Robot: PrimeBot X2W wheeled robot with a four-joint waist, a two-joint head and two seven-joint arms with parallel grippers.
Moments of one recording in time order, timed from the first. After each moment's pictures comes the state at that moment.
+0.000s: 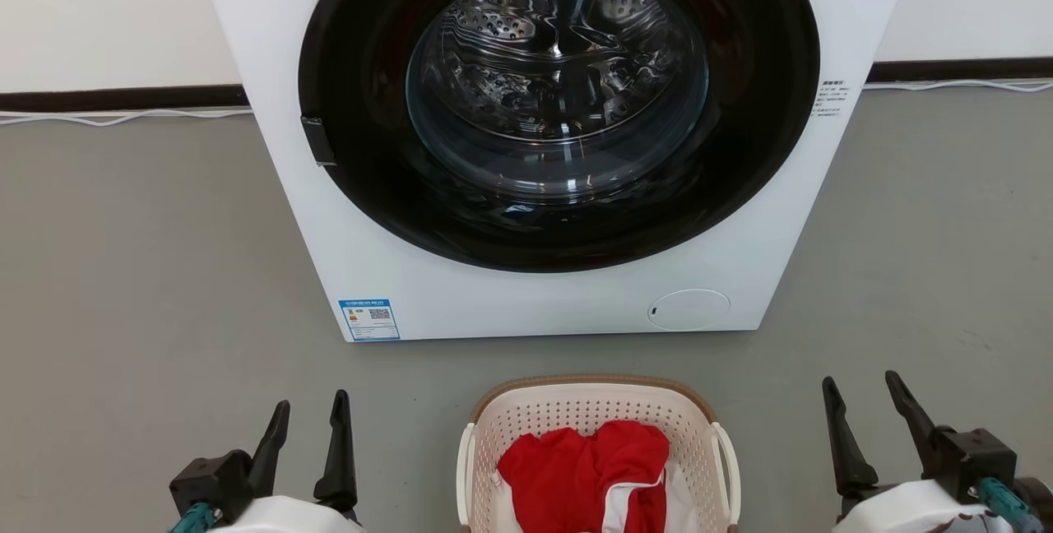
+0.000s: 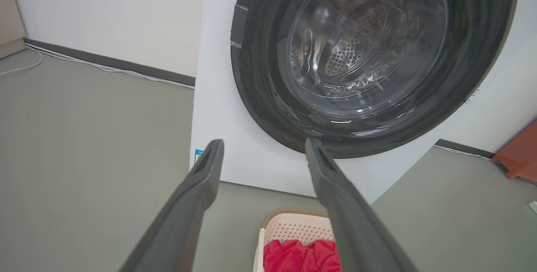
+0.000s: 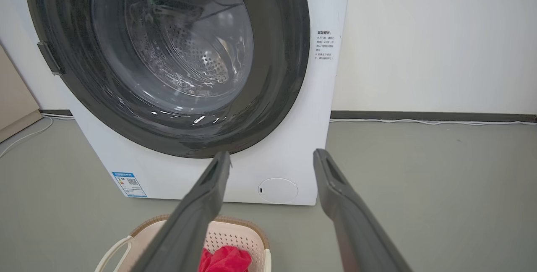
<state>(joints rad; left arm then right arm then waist) 0.01 0.04 -0.04 0.30 -0.35 -0.04 -0.25 -0.02 -0.11 -0.09 0.36 0.06 0.12 -0.24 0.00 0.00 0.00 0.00</state>
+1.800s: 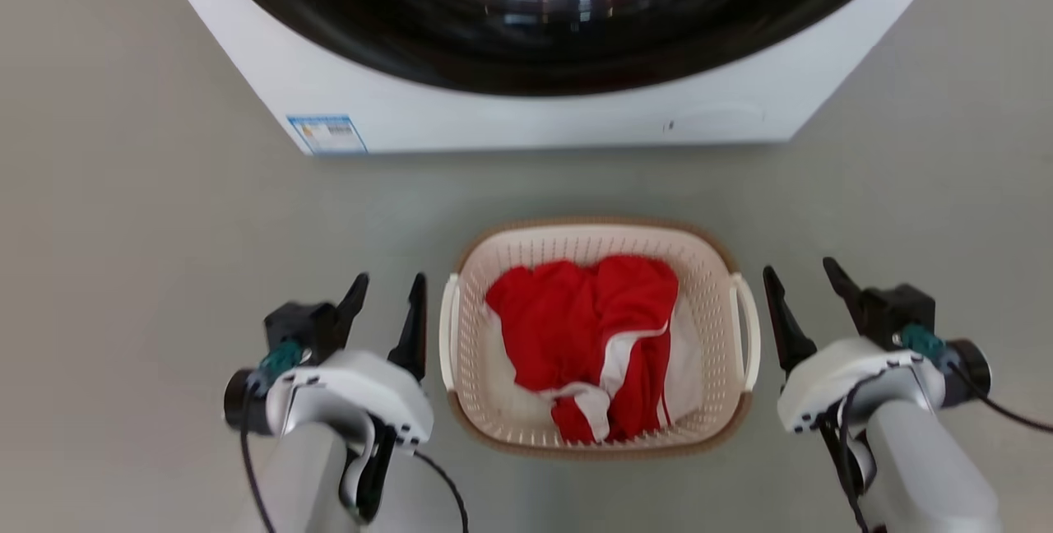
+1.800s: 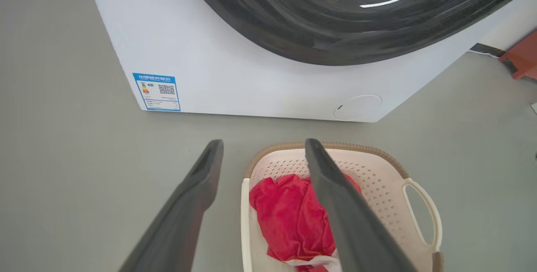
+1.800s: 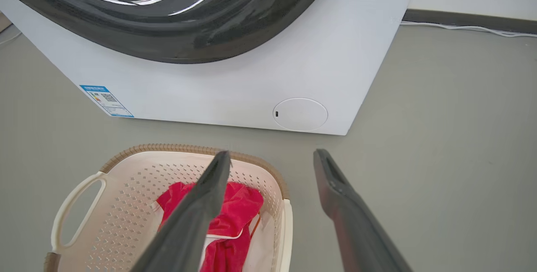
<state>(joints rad) -0.37 0.04 -0.21 0.61 -0.35 -0.04 -0.26 -0.42 -0.08 -0.02 0.75 0.02 0.12 -0.25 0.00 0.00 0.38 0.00</state>
